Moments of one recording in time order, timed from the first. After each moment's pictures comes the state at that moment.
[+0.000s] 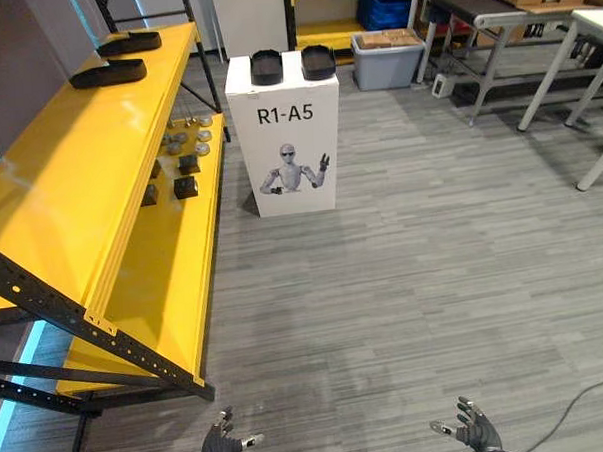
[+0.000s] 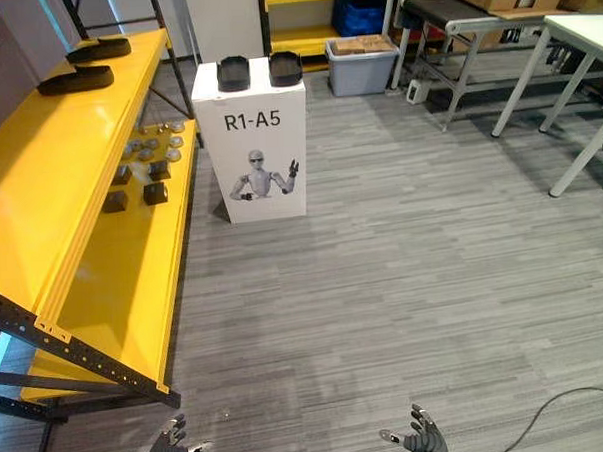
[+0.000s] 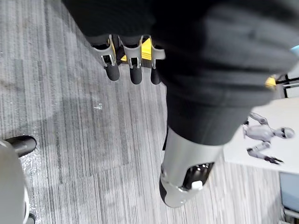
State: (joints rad) left arm 0.28 0.11 0.09 0.67 -0.05 -0.12 0.02; right arm 0.19 -0.17 -0.20 0.73 0.11 -0.11 0.05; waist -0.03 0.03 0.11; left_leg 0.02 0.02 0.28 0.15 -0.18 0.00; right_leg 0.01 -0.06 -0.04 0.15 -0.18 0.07
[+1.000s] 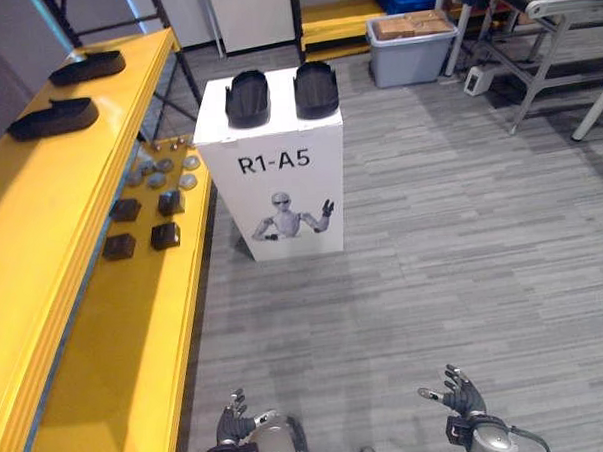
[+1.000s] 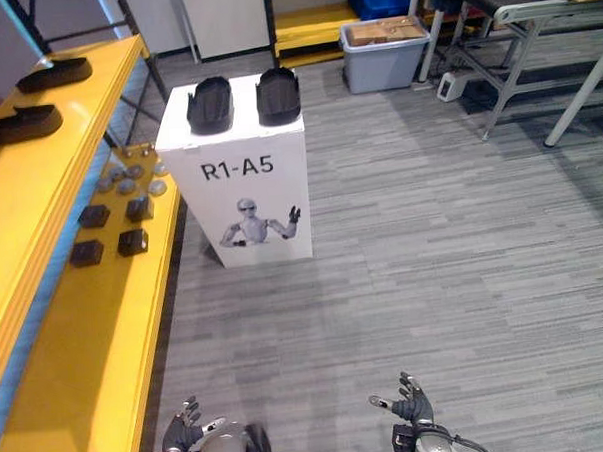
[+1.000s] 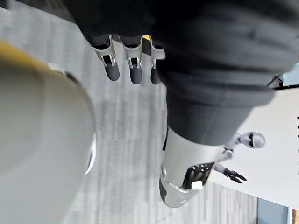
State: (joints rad) left arm 0.19 0.02 0.05 0.69 -0.13 -0.11 0.06; right arm 0.08 -0.18 -0.16 0.76 0.16 -0.10 0.01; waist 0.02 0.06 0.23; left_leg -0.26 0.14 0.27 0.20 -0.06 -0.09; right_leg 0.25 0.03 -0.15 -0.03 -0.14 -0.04
